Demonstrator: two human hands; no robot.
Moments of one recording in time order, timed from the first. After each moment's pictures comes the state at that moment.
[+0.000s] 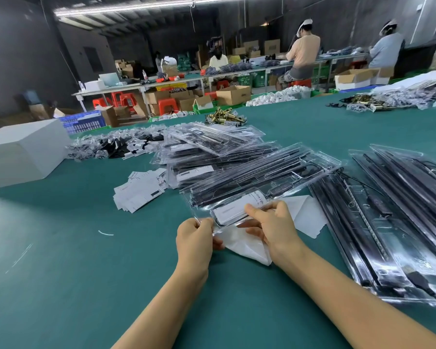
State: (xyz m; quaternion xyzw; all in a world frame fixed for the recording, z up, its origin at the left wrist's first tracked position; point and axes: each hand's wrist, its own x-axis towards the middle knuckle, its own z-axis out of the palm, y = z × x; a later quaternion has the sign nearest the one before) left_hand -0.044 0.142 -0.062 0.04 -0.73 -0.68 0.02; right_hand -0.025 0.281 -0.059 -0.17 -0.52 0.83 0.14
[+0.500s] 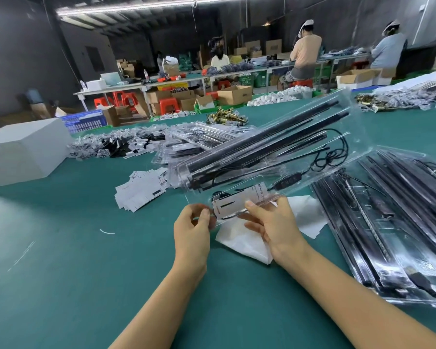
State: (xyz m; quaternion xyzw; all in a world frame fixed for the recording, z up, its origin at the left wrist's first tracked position) left_hand -0.053 0.141 -0.061 0.00 -0.70 -0.71 0.10; right_hand -0.023 0.282 -0.051 -0.11 -0.49 0.86 0.14
